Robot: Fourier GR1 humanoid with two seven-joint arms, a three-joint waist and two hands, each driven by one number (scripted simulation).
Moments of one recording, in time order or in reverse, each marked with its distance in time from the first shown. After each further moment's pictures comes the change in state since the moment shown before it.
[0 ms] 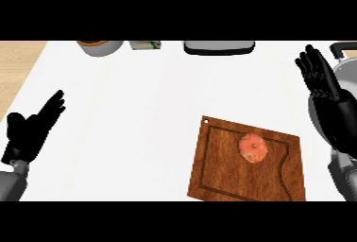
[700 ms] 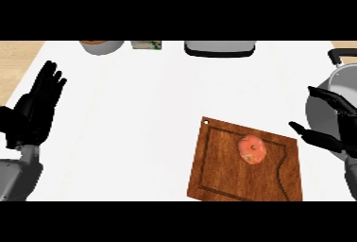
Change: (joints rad) left arm -0.072 -0.124 0.082 -0.230 0.048 0.193 0.058; right arm 0.047 -0.022 -0.161 0.494 0.086 -0.010 -0.393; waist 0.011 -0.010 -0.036
